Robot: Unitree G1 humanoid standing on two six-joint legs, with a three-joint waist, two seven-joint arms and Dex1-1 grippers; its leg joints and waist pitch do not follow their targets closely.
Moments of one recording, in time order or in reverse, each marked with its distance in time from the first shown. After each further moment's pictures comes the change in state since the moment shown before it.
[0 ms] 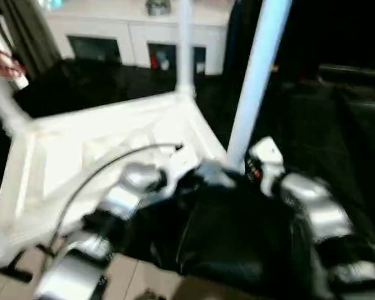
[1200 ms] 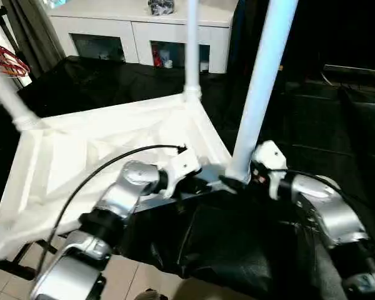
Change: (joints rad) left arm 0.059 0.114 -0.021 -0.076 -0.047 -0.087 -0.285; right arm 0.103 -0.204 0.087 -0.226 0.063 -0.015 0.394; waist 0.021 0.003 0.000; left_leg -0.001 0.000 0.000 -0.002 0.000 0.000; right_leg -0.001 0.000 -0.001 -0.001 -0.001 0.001
